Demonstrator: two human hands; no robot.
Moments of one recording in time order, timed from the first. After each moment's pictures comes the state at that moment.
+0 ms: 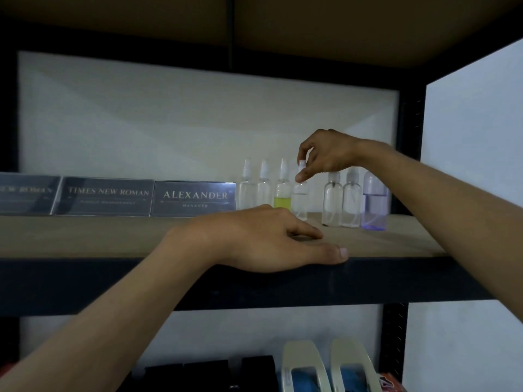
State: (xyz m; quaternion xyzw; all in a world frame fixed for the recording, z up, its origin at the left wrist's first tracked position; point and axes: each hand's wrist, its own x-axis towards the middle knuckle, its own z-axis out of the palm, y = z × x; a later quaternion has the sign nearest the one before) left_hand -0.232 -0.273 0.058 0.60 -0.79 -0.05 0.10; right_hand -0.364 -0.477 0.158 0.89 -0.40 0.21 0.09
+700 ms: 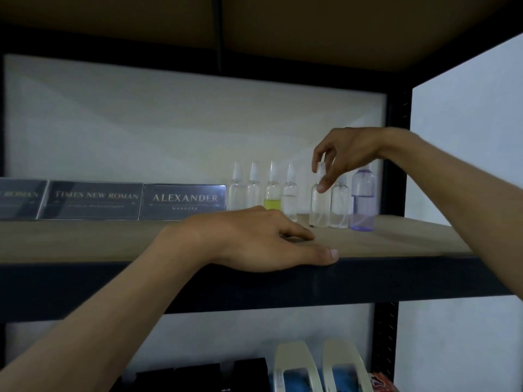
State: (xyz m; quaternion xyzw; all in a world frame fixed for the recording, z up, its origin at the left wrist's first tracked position) left_hand -0.238 -0.277 0.060 0.60 -0.79 -0.04 0.09; right_hand -0.411 -0.449 0.171 0.89 -0.42 0.11 0.09
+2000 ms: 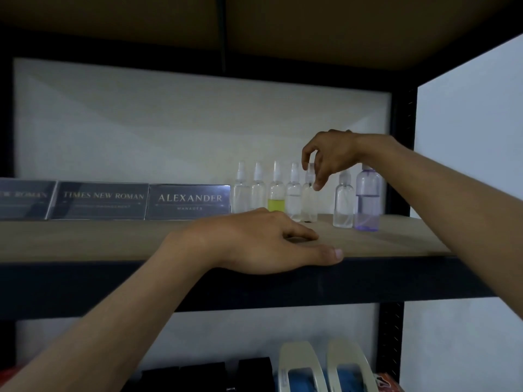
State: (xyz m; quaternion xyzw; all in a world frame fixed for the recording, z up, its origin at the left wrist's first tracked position) left_hand -0.238 -0.274 0.057 0.61 -0.79 -0.05 0.10; right_hand -0.383 -0.474 0.169 0.88 -0.44 0.13 0.16
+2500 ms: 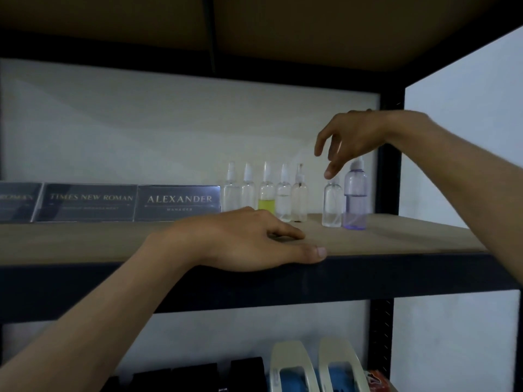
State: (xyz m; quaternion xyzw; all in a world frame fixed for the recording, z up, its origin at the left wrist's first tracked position) left_hand -0.241 -0.273 0.060 0.61 -0.78 -0.05 0.10; right_hand -0.427 -0.453 0.191 0.88 -0.43 0.12 0.17
